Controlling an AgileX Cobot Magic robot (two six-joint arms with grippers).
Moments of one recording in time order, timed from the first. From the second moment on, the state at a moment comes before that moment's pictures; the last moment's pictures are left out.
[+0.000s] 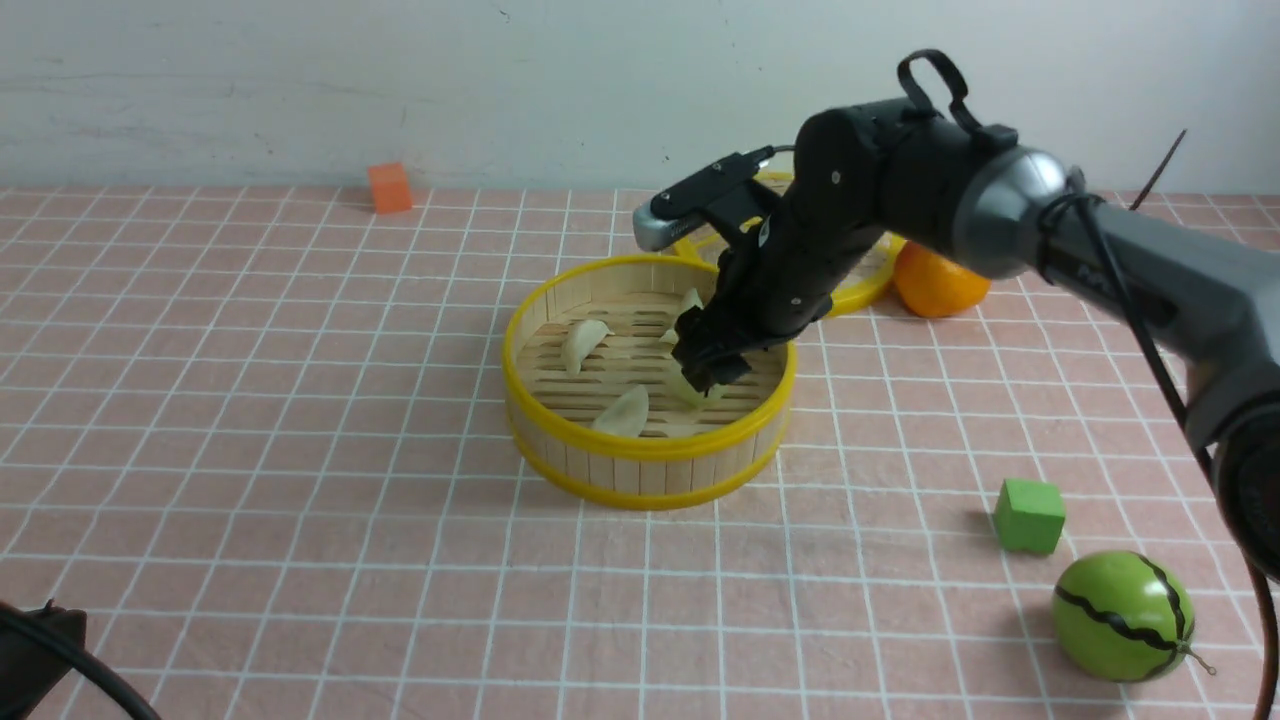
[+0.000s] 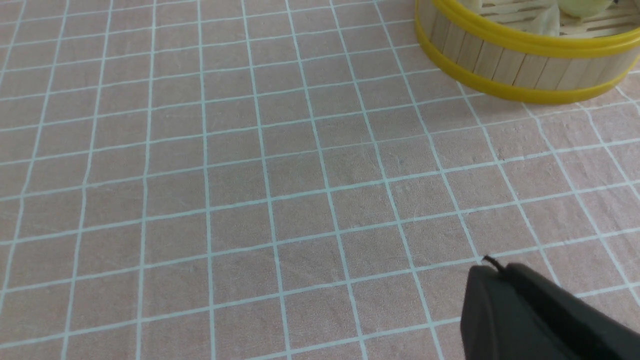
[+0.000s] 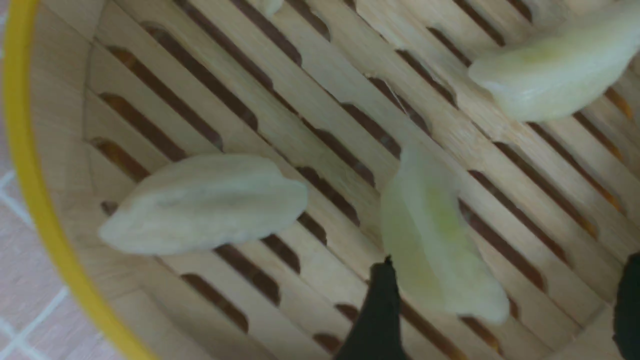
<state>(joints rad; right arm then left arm) 0.44 2.22 -2.05 0.12 0.96 -0.27 -0.47 0.48 -0.43 0.37 0.59 -0.44</state>
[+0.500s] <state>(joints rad) 0.44 1.53 -2.09 0.06 1.25 -0.13 -0.47 0.48 -0.43 0.37 0.61 -0.44</state>
